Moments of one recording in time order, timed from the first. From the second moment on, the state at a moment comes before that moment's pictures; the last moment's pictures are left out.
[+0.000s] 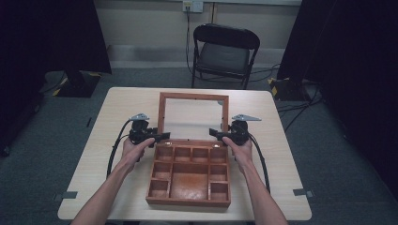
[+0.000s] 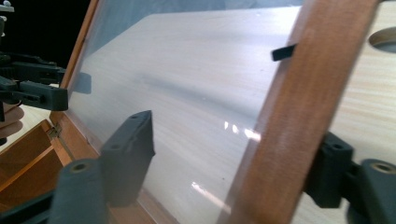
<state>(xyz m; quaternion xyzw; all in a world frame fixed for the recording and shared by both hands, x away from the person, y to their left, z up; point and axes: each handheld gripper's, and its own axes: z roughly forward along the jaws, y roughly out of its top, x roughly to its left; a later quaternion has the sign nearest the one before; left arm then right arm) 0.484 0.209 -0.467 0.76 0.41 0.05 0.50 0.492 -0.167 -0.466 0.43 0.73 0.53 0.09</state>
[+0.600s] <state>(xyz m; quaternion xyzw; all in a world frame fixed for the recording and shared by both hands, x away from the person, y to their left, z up) 0.489 0.210 -0.474 0.75 0.43 0.03 0.50 0.500 -0.163 -0.473 0.44 0.74 0.51 0.08</state>
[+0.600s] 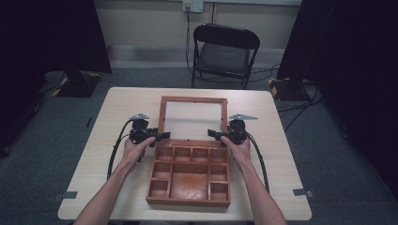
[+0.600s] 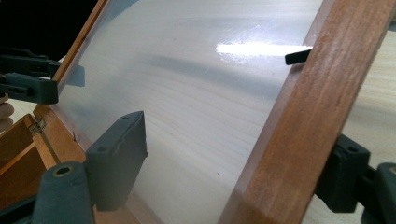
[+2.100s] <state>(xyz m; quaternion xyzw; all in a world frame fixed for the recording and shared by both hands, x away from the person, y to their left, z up) 0.491 0.221 -0.486 0.74 0.48 0.03 0.48 0.504 -0.186 -0.484 0.51 0.72 0.47 0.07</state>
